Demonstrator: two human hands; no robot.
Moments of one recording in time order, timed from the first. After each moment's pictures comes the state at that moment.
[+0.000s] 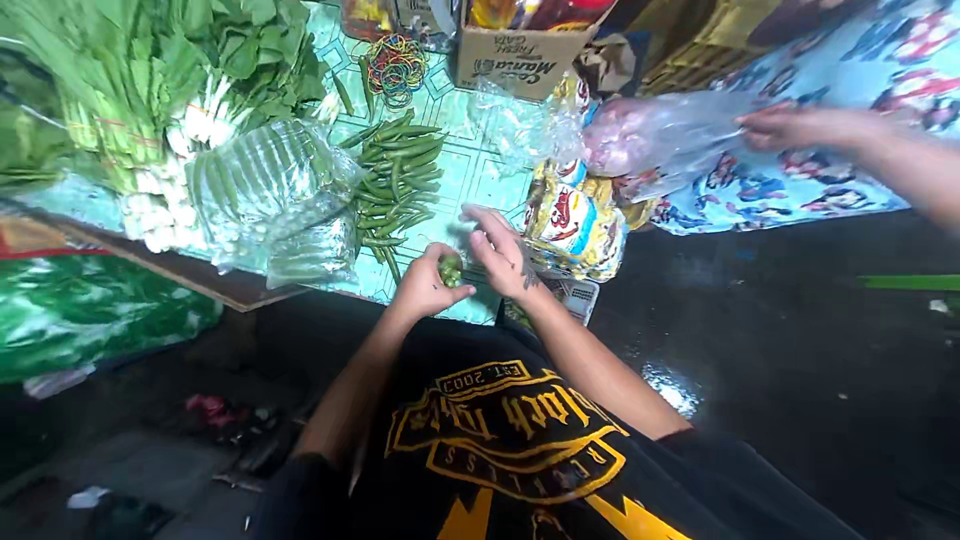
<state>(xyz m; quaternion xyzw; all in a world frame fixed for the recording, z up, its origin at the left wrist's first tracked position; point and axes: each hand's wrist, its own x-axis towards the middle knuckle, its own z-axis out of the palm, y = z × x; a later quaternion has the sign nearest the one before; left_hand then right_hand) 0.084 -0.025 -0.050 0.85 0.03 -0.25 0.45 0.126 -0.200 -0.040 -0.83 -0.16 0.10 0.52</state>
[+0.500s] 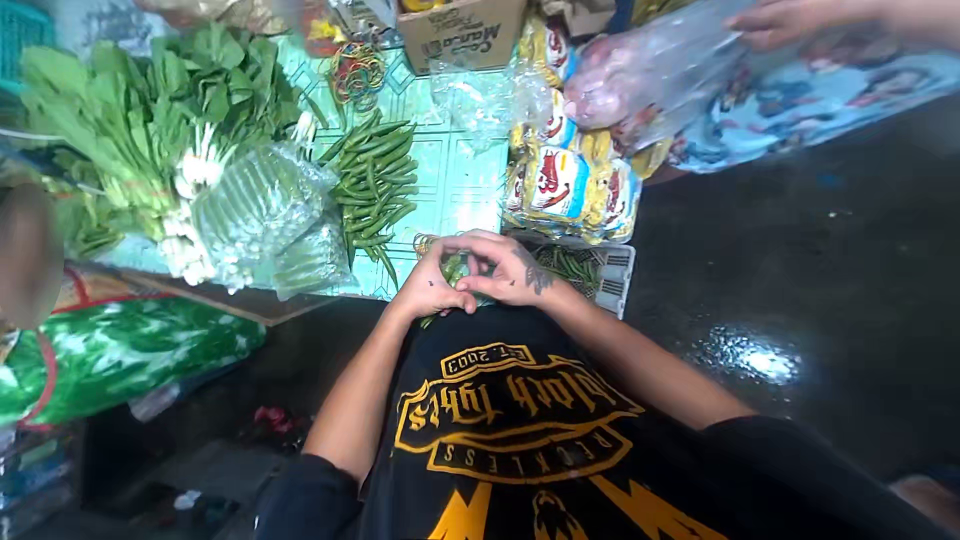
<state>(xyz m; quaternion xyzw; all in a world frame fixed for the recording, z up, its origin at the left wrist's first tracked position) 0.066 -0.058 -0.036 0.71 0.03 -0.38 0.59 0.081 -0.260 -0.058 -0.74 -0.28 0.11 0.61</state>
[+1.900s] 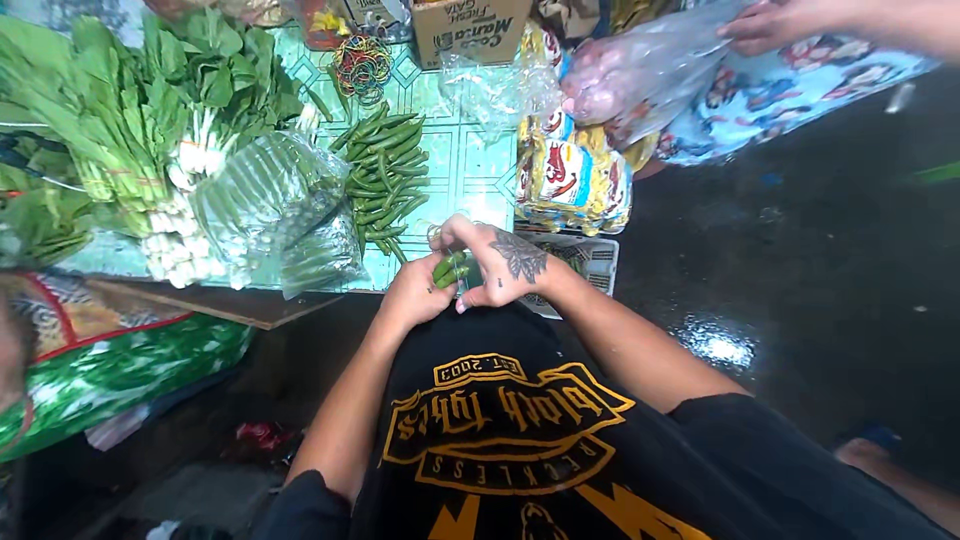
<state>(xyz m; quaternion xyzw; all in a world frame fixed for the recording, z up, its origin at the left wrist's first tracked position) 0.047 0.004 -0.015 0.87 -0.05 -0.30 0.39 0.086 -0.196 -0.015 -0.82 -0.35 0.17 0.43</state>
